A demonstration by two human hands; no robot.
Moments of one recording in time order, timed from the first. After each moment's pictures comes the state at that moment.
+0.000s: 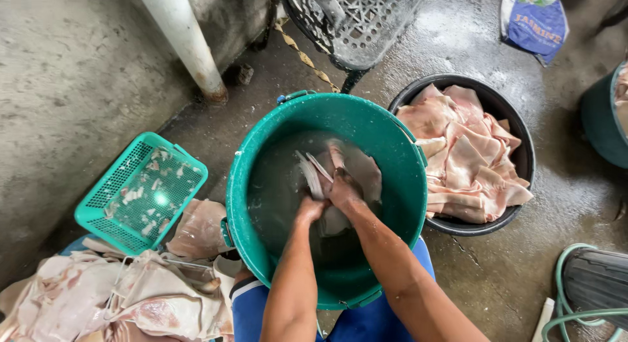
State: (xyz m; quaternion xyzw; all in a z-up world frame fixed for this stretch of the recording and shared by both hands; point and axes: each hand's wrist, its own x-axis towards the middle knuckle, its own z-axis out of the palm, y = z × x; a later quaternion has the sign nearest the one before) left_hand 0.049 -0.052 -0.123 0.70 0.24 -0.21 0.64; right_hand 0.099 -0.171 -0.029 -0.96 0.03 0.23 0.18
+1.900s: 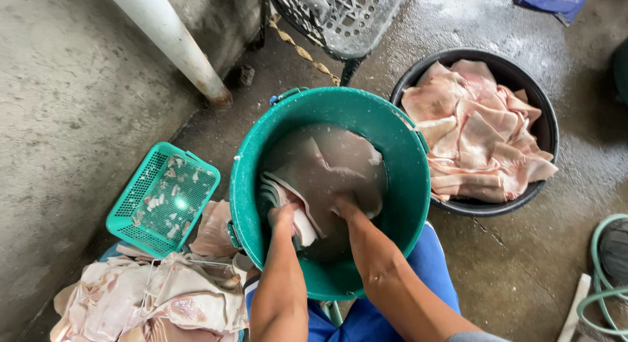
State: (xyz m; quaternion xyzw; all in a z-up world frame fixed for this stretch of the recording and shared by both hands) left_hand 0.006 0.029 -0.085 0.54 0.56 -0.09 0.62; right_hand 0.055 -0.156 -0.077 -0.73 0.22 0.29 0.58
